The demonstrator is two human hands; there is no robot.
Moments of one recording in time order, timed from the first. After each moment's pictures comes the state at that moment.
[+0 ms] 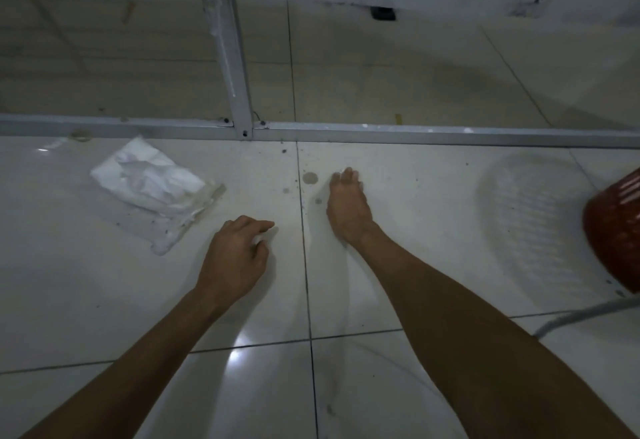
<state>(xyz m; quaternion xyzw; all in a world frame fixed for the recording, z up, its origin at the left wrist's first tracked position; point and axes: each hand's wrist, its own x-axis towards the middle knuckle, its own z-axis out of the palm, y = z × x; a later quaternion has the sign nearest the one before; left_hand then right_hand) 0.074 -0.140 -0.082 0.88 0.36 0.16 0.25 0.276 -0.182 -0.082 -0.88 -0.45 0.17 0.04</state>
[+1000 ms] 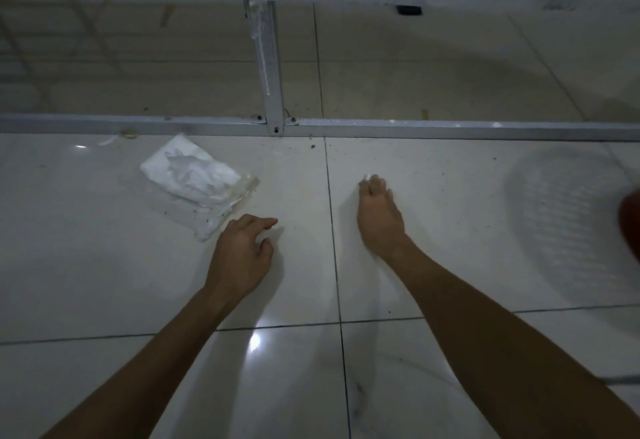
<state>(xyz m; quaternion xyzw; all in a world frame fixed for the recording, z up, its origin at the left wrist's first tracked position) 0.035 -0.138 -0.070 0.86 0.40 0.19 0.26 0.261 -0.211 -0.101 -0.88 -0.47 0.07 0.08</state>
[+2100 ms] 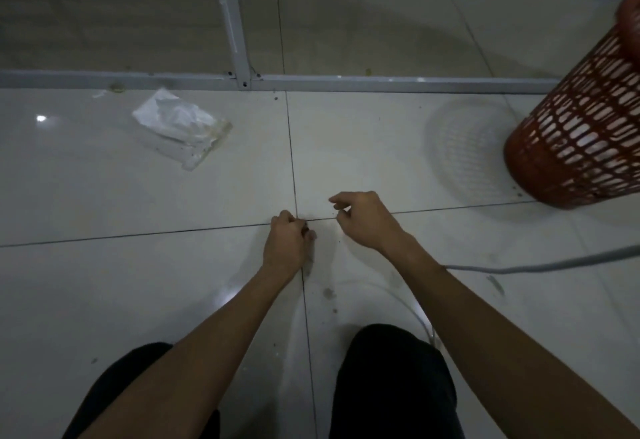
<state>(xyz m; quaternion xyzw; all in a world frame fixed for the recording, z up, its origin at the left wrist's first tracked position) 0.051 -0.318 -0.060 0.84 0.42 0.09 0.33 0.189 -0.393 0.006 -0.82 -0.47 0.24 0.23</state>
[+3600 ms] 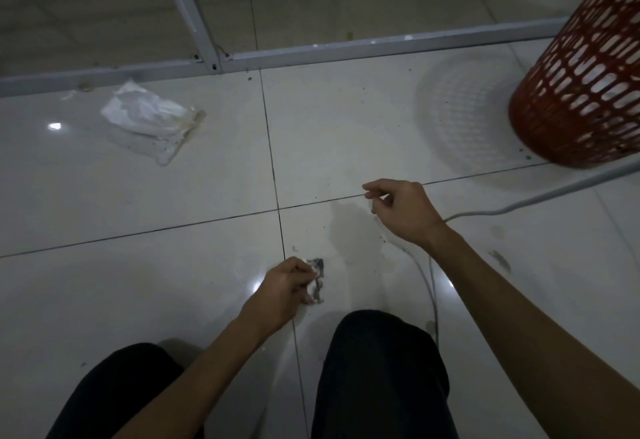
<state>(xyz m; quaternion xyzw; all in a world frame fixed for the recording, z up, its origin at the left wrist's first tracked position) 0.011 -0.387 -0.063 0.86 0.29 -0.03 0.41 0.247 -0.463 -0.014 -0.82 -0.37 0.26 0.35</state>
